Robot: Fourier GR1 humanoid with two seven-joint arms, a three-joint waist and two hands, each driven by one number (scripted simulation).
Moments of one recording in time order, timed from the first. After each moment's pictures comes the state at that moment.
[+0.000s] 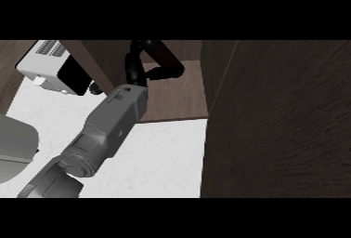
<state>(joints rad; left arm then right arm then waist) -1.16 0.04 -0.31 -0.12 0.68 0.70 -0.49 0.22 -0.16 0.33 -2.50 -0.09 0.08 0.36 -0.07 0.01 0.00</state>
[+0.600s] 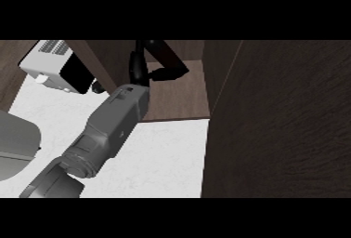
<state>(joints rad) -1.16 0.03 -0.29 -0.14 0.65 0.59 -0.58 0.23 -0.15 0.33 -2.50 -0.09 0.09 0.34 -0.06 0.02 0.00</state>
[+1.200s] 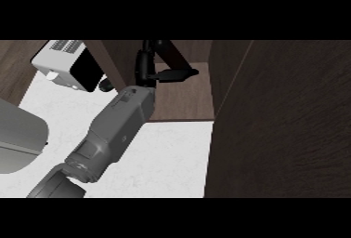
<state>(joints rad) -1.10 0.01 -0.26 -0.30 0.65 0.46 -0.65 0.28 -0.14 0.36 -2.51 -0.08 0.07 0.33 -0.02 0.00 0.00</state>
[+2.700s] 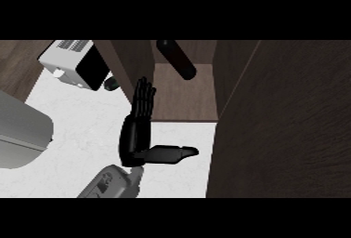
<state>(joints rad) -0.32 0.11 -0.57 -1.42 0.50 0.59 -0.43 0.23 -0.17 0.37 -2.52 -0.07 0.02 0.39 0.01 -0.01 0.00</state>
